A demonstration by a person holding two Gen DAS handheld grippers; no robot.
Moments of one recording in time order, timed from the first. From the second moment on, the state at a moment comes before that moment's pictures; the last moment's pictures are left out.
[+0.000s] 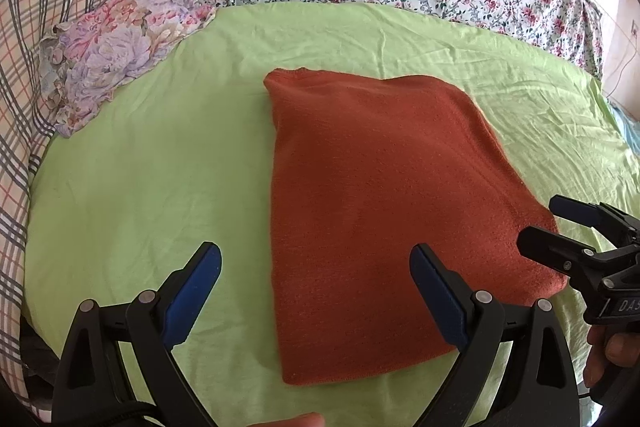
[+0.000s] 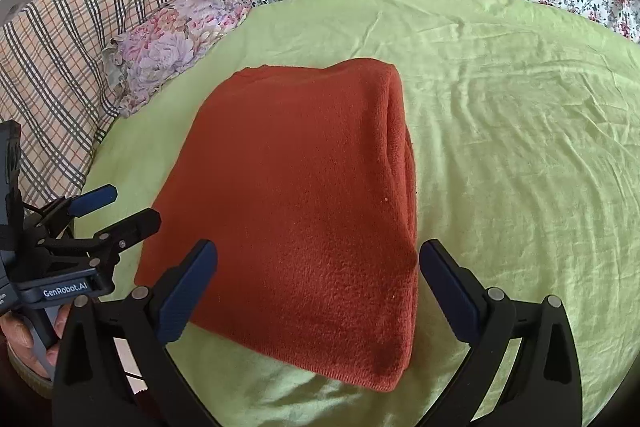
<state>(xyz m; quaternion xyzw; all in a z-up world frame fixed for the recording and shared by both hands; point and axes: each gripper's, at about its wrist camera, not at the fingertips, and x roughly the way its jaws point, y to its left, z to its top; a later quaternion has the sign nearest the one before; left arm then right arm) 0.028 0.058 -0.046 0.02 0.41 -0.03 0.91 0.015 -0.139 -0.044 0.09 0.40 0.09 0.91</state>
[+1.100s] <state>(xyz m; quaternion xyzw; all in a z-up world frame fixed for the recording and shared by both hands) 0.030 0.050 -0.041 0.02 0.40 -0.05 0.92 0.020 -0.126 -0.038 0.10 0.40 0.09 0.91</state>
